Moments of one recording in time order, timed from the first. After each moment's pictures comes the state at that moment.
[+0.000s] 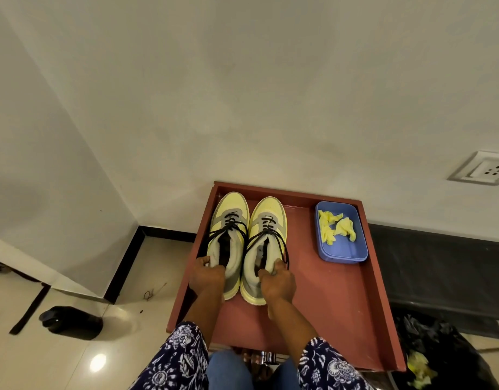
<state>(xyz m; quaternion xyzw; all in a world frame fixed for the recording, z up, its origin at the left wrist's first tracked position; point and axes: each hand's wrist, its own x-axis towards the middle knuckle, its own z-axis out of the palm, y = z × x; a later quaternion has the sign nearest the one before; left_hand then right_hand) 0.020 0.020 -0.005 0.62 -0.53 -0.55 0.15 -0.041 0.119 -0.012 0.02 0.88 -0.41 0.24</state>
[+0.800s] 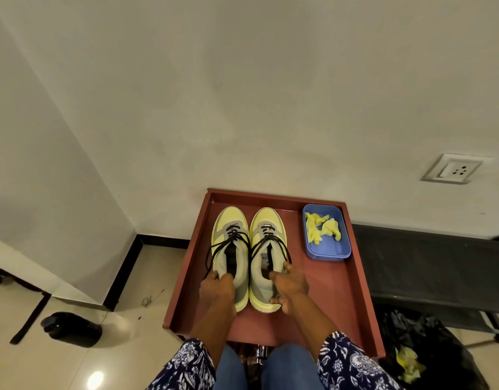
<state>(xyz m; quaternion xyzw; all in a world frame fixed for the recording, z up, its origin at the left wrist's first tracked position) 0.027 0.081 0.030 0.64 -0.46 -0.59 0.17 -0.052 0.169 0.035 0.12 0.77 -0.53 0.32</state>
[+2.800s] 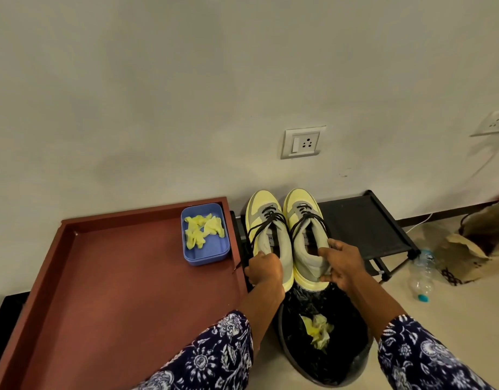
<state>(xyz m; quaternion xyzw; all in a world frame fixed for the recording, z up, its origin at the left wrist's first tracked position) -0.187 0.364 0.025 0.45 -0.51 -0.73 -0.06 -0.236 0.493 0.047 0.26 0.71 -0.63 0.18</state>
